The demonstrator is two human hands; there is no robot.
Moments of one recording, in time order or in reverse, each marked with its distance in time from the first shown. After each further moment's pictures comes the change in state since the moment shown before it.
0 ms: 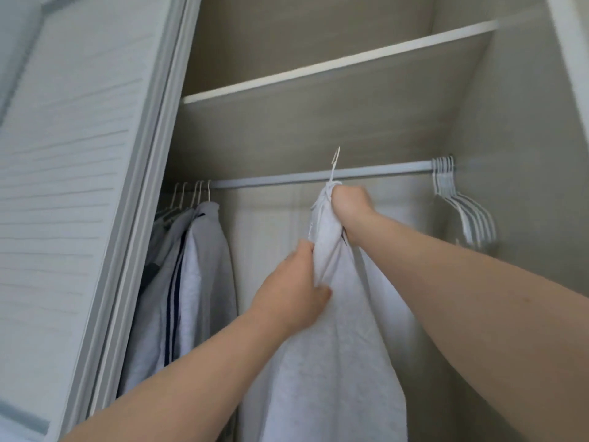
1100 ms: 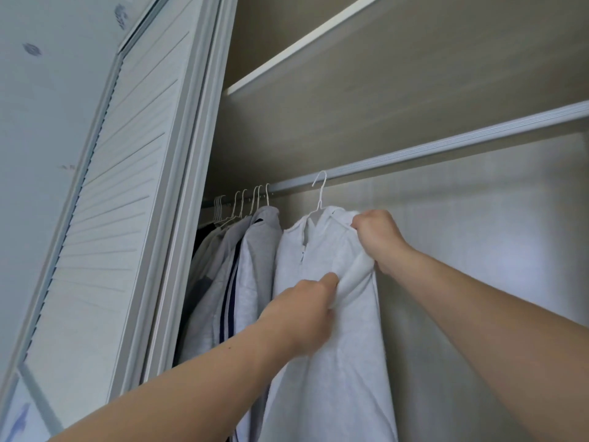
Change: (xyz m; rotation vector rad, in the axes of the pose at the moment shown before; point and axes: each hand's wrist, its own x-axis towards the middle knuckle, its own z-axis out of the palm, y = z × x) left_hand 0.063 -0.142 0.019 0.476 -0.126 -0.020; right_hand 0.091 0.106 0.135 0.128 -0.154 -0.175
